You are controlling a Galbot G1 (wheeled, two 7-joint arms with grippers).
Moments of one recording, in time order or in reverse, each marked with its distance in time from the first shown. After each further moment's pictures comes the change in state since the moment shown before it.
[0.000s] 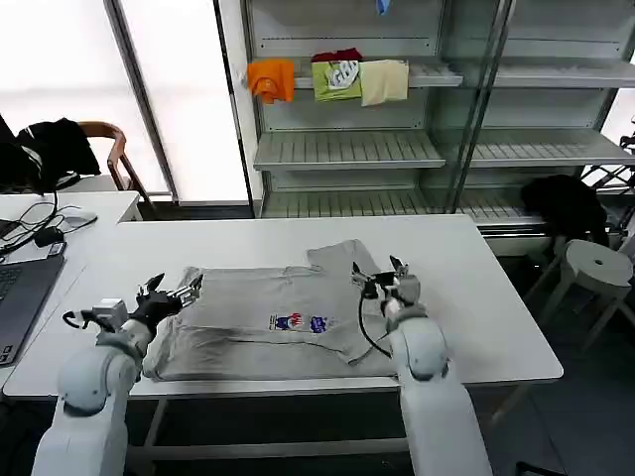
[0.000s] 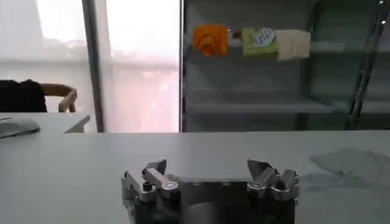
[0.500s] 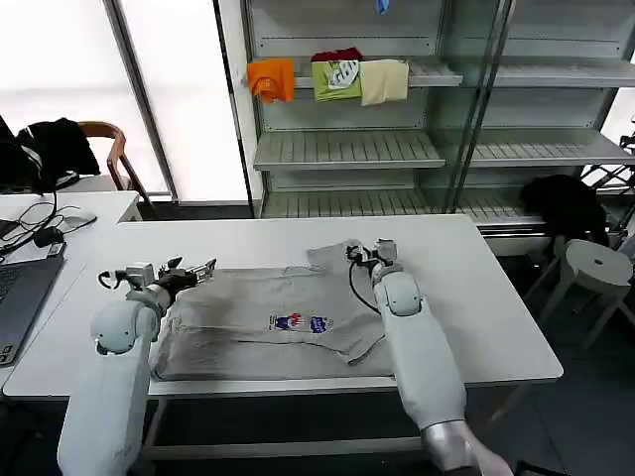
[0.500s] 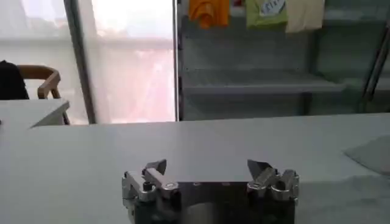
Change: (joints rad) left arm -0.218 -0.016 0.055 0.312 0.117 -0.001 0.070; right arm 0.197 0.000 -0.007 -0.415 0.022 0.119 -0.010
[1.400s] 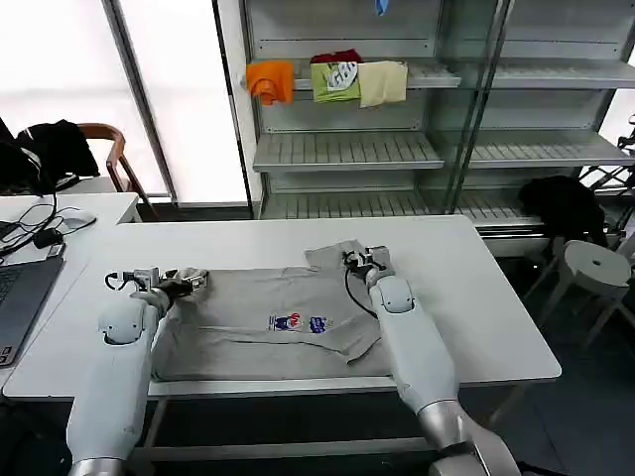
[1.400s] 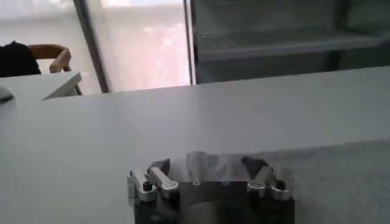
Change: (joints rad) left arm -0.071 0.005 0.004 0.198 0.122 -0.030 0.030; right arm 0.018 -0.001 -0.012 -0.099 0.019 0.019 -0.047
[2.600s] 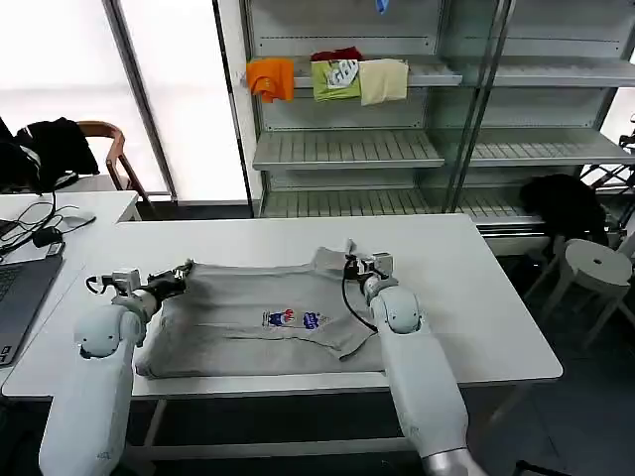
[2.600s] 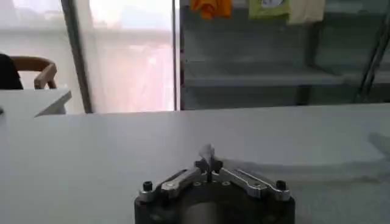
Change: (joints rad) left arm 0.133 0.068 -0.040 -0.246 -0.209 0.006 0.040; right arm -0.254 0.001 -0.027 0.546 0.073 -0.141 0.004
